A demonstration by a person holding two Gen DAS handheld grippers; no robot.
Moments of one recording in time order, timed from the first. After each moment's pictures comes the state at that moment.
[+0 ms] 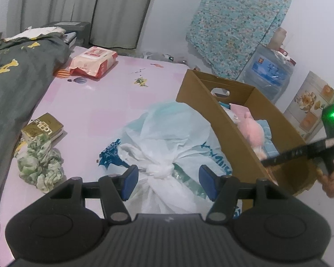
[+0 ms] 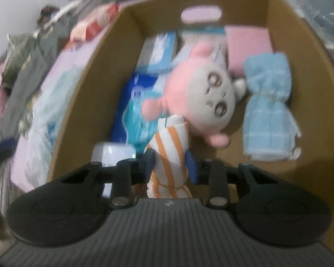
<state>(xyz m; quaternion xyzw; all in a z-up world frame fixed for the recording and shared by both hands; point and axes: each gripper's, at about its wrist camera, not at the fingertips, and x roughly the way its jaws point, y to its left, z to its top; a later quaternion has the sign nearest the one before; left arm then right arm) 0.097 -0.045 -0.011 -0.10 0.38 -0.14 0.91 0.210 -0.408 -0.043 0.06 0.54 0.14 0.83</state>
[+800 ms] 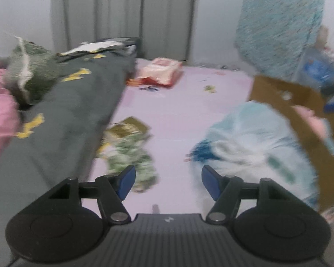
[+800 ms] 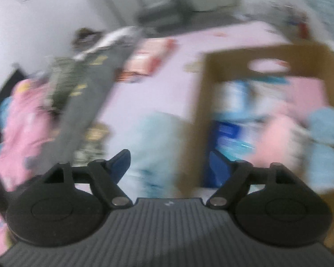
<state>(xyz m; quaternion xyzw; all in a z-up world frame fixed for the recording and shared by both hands) 0.074 0.022 -0.021 -0.02 0.36 0.02 0.93 0.211 -0.319 0.047 0.12 0.45 0.25 0.85</state>
